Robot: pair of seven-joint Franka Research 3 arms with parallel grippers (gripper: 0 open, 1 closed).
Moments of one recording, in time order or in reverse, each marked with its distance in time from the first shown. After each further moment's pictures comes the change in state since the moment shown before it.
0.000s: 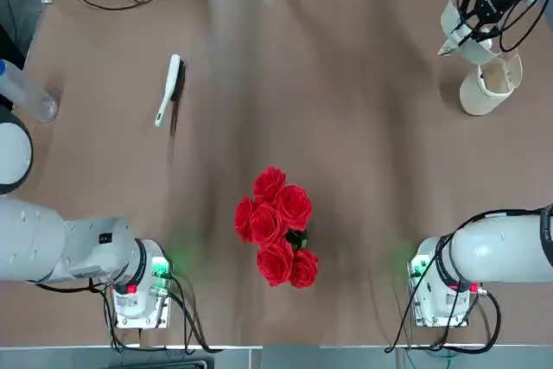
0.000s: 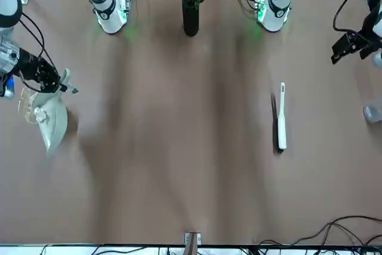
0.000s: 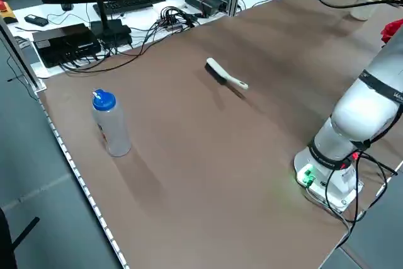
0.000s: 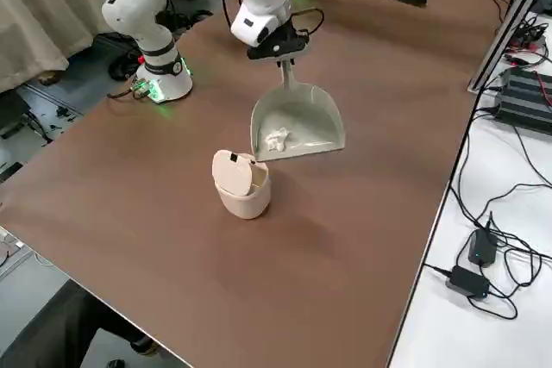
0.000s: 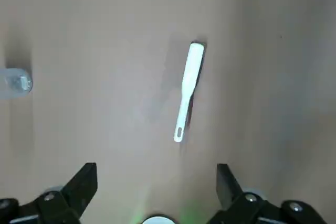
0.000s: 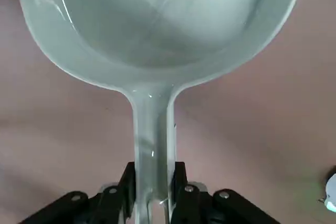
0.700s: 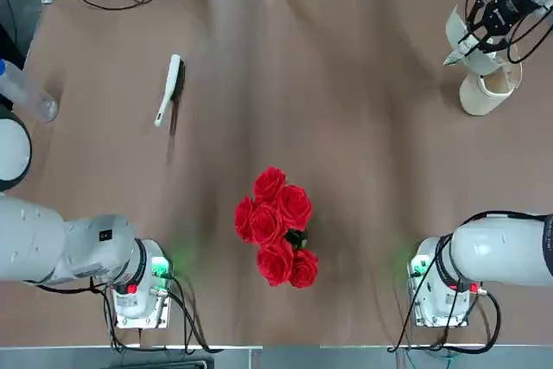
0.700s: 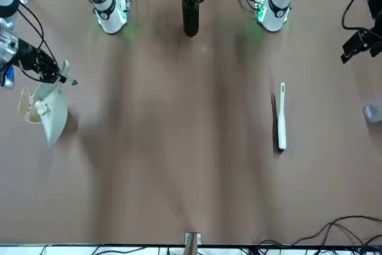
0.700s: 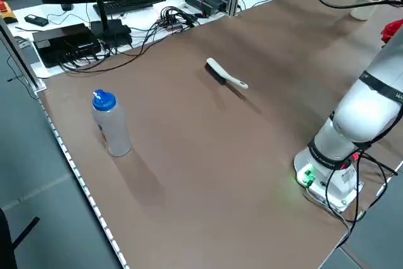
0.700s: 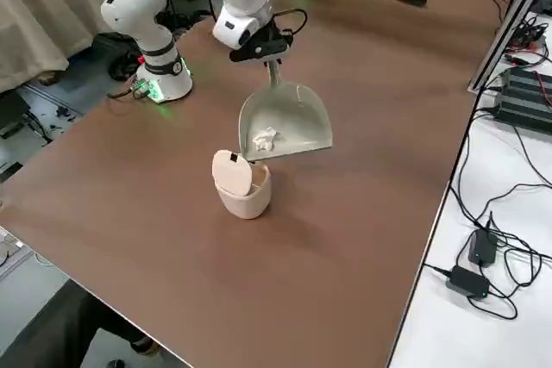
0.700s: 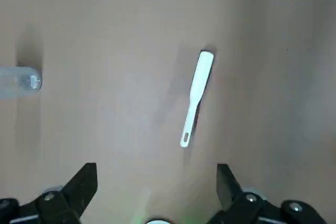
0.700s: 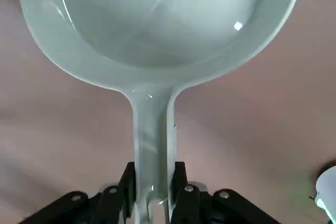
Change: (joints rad) left arm 0.057 -0.002 0.003 0.028 -0.005 -0.002 0.005; right arm -0.051 -0.083 -0.001 -0.085 0.000 0.000 -0.057
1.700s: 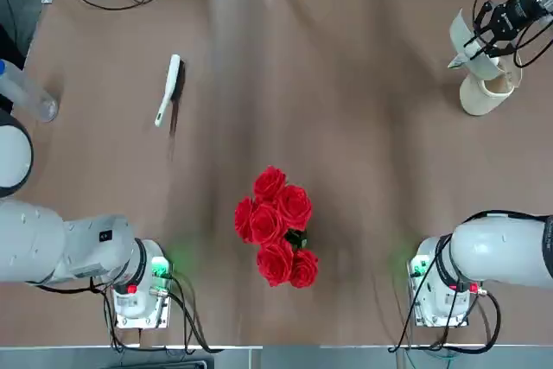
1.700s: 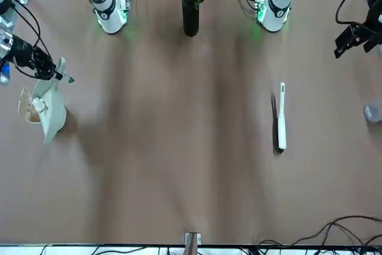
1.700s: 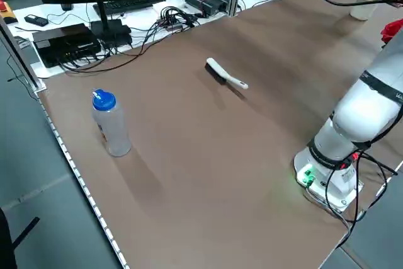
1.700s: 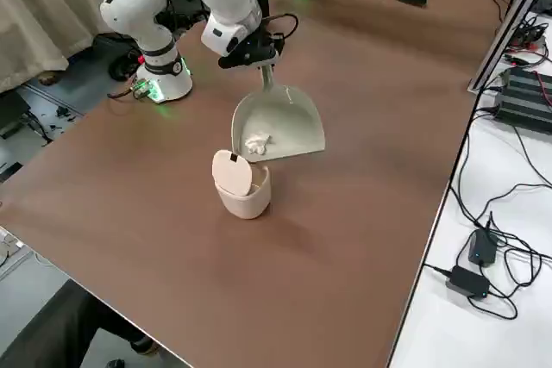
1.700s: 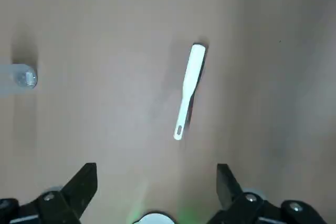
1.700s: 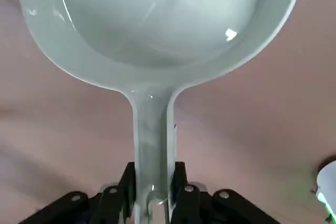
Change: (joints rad) left arm -0.010 -0.010 -0.039 0.006 0.000 -0.032 -0.029; right arm -0.017 -0.008 -0.029 -0.009 0.044 -0.032 -0.024
